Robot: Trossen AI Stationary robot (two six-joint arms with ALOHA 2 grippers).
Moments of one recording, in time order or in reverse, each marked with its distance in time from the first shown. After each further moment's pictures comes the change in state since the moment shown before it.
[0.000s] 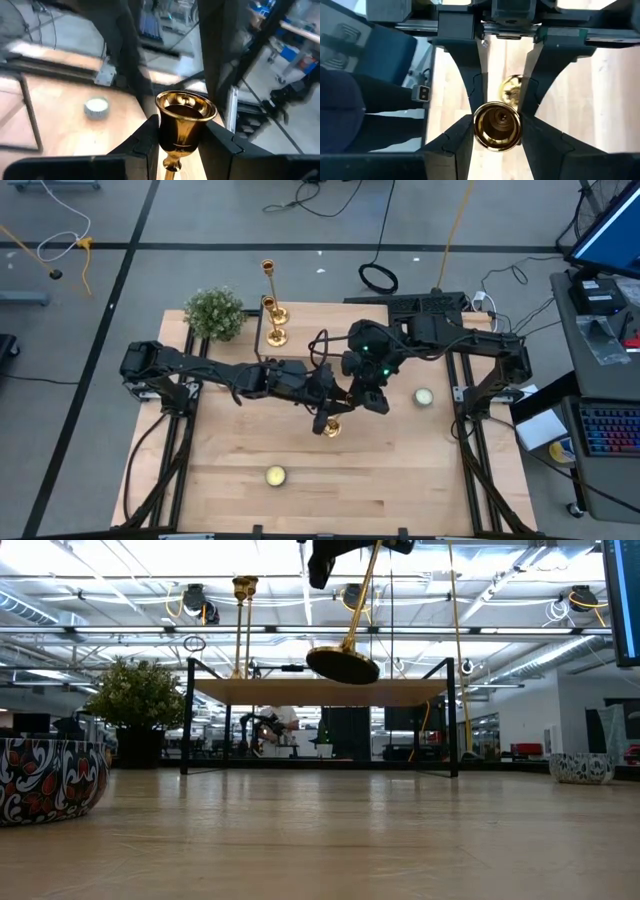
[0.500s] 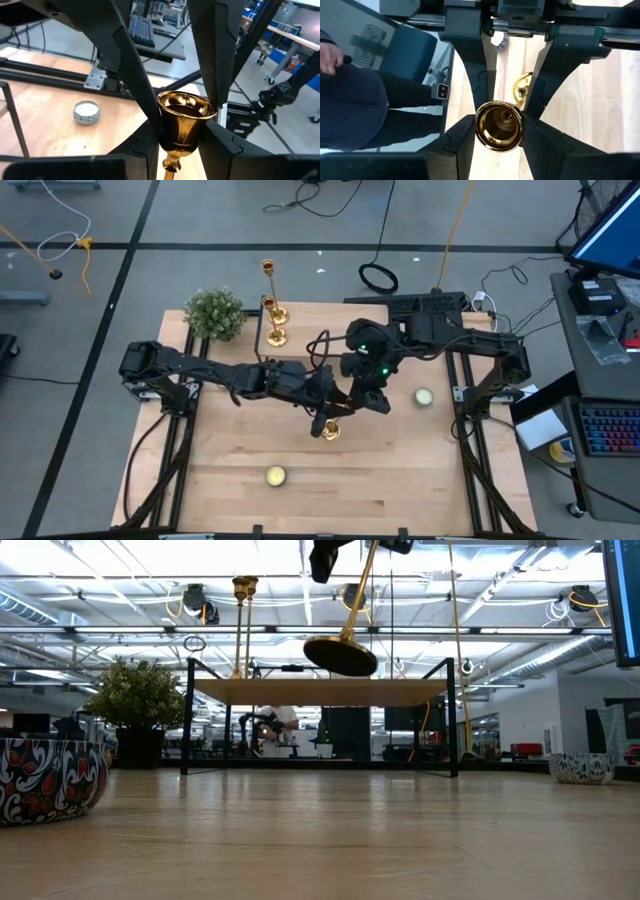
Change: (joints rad) left arm -0.002 -0.001 0.003 0.000 0.019 0.003; right arm -0.001 0.002 -0.001 0.018 -0.142 0.032
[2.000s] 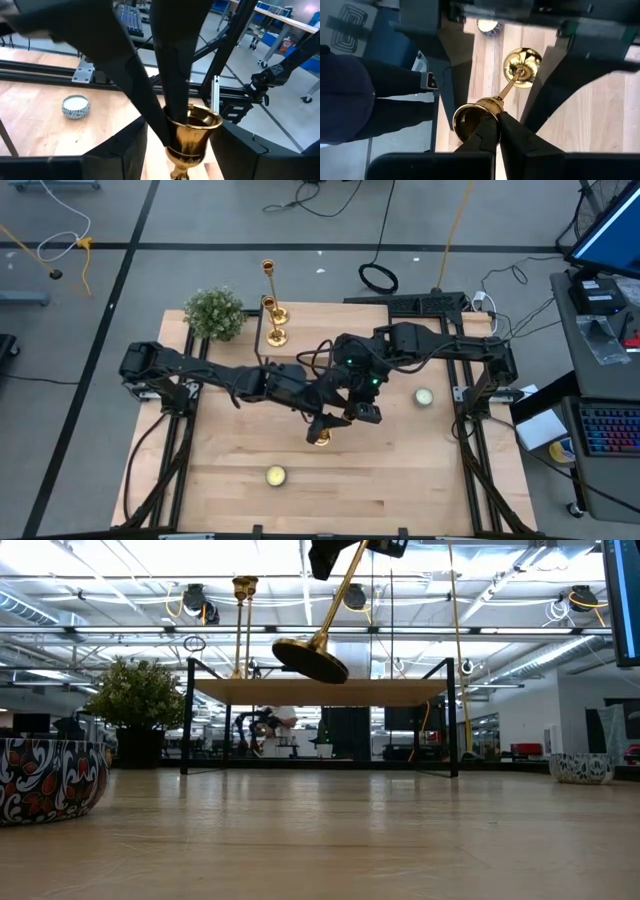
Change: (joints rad) left arm -0.005 0.001 -0.003 0.041 0.009 0.084; right arm 0.069 0.114 0.089 -0.085 0.049 0.003
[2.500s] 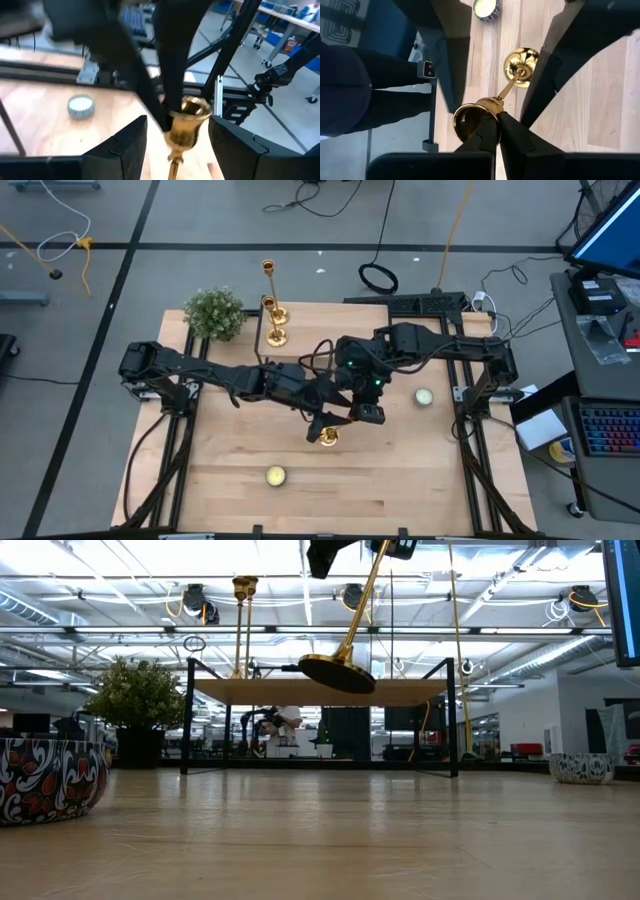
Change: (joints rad) left arm 0.001 -0.009 0.000 -0.018 -0.013 0.003; right arm 0.001 0.000 0.000 -0.062 0.007 -0.015
